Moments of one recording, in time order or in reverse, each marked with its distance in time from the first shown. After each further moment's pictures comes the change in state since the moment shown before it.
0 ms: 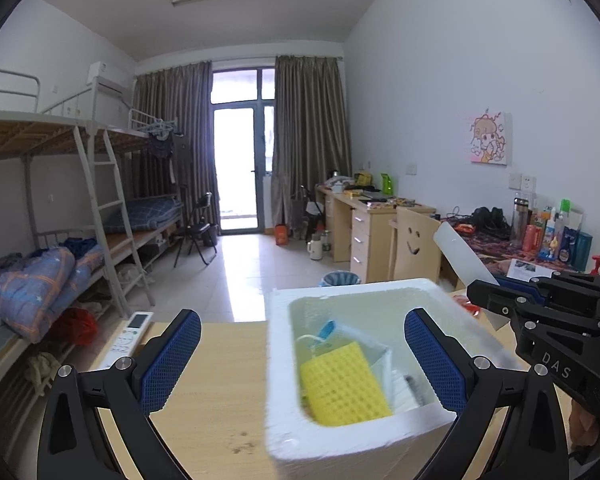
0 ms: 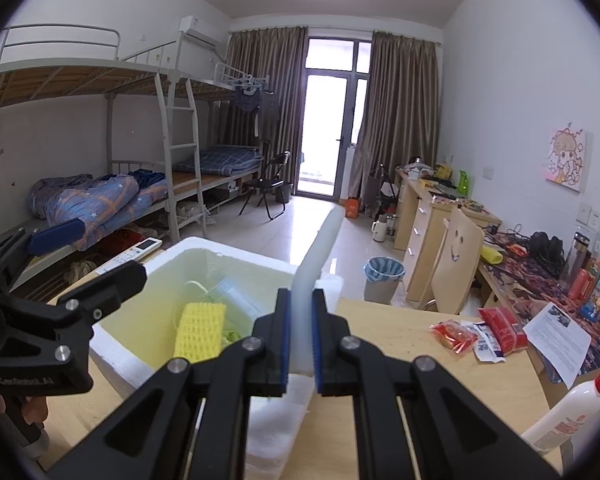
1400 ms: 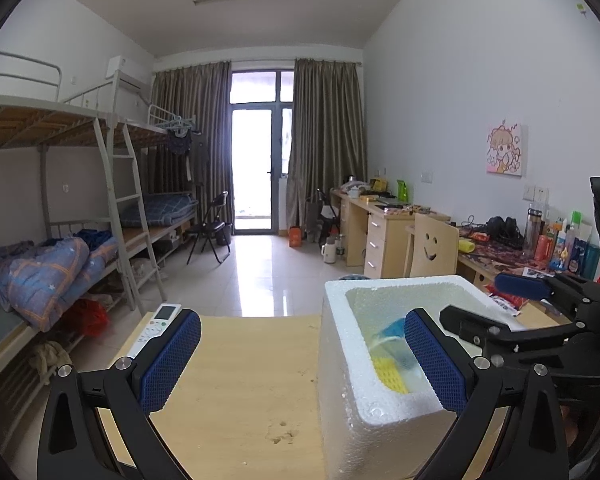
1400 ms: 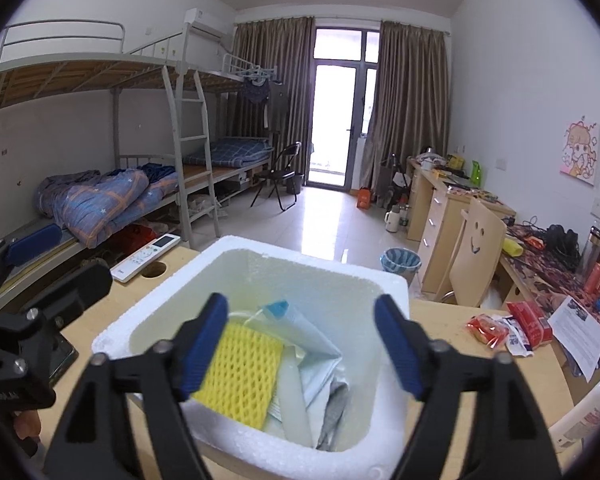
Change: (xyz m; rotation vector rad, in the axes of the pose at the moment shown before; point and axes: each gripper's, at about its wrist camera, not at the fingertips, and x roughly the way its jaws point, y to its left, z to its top) left arm -0.016 0.039 -0.008 -0.043 -0.012 0.040; right arm 0.023 0.030 0.002 0.009 0.040 0.033
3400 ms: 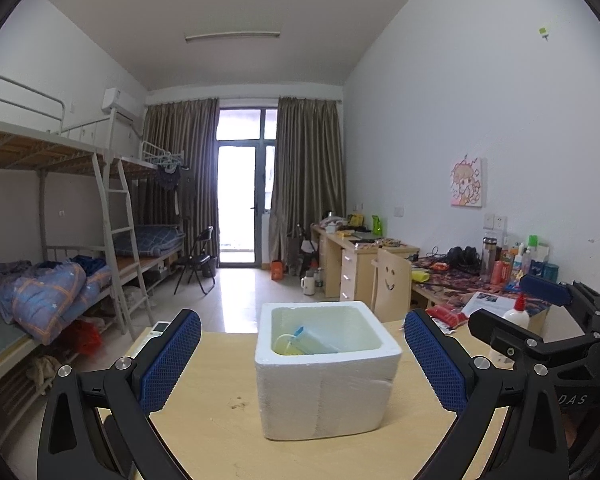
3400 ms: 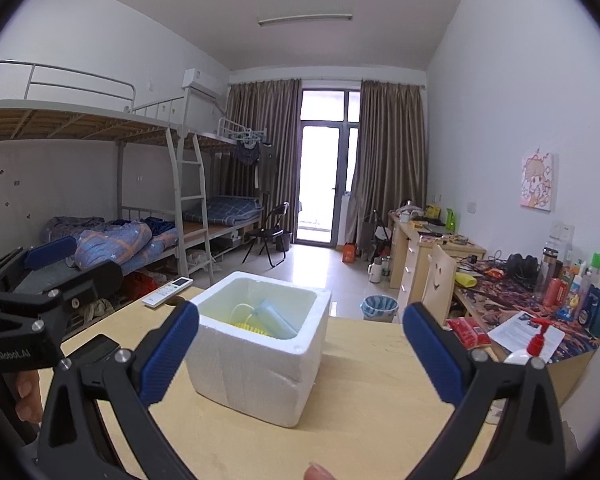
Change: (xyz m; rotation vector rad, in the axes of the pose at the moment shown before) left arm -0.152 -0.067 0.008 0.005 -0.132 -0.056; right arm -0.169 -0.019 -0.029 0.021 -0.237 -0.046
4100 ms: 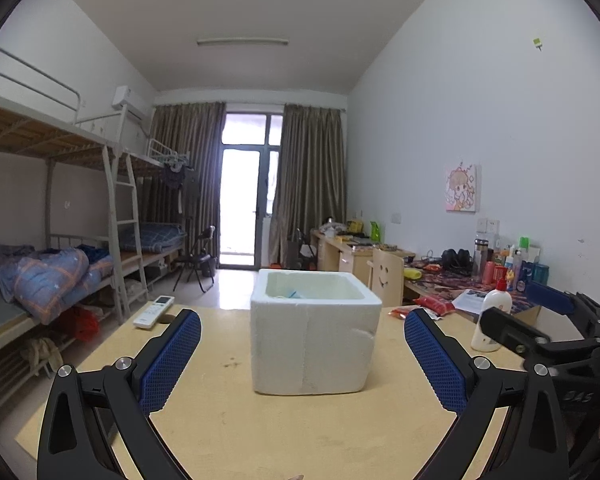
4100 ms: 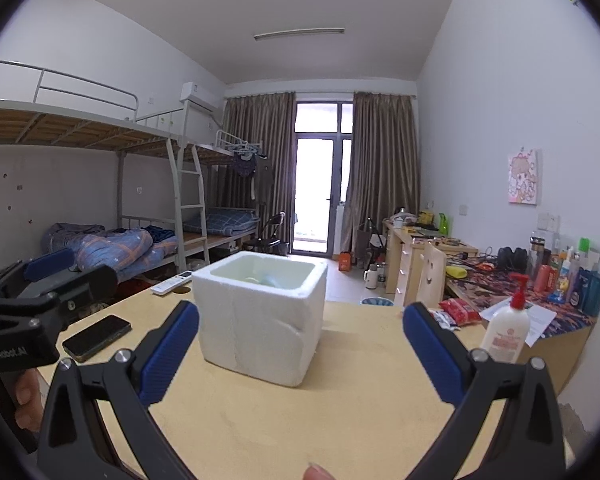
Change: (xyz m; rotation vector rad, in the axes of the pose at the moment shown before) left arm -0.056 -0.008 -0.064 -0.042 -0.040 0.002; right arm -0.050 0.006 -0.065 0.022 -0.059 -0.012
